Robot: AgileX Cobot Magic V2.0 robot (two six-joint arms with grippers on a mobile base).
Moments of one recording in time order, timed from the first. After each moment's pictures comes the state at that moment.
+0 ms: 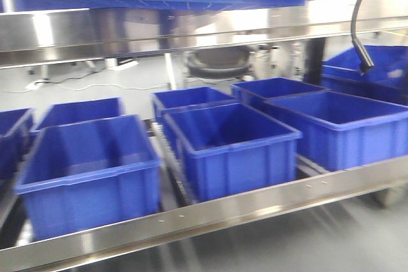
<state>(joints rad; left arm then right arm) -0.21 1.68 -2.05 0.13 1.12 -0.25 0.45 1.82 -2.13 -0.07 1.08 0.28</state>
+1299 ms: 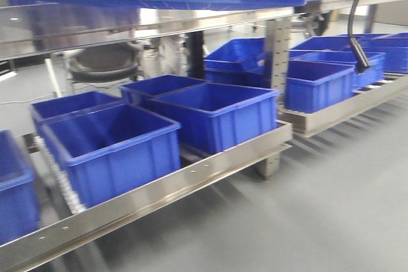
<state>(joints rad) -0.21 1.68 -2.05 0.13 1.12 -0.25 0.45 1.82 -2.13 -0.07 1.08 0.28</state>
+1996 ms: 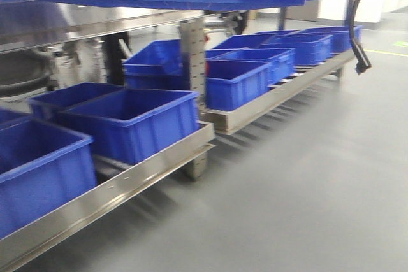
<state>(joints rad) -0.21 1.68 -2.05 0.14 1.12 -0.25 0.45 1.82 -2.13 -0.07 1.08 0.28</state>
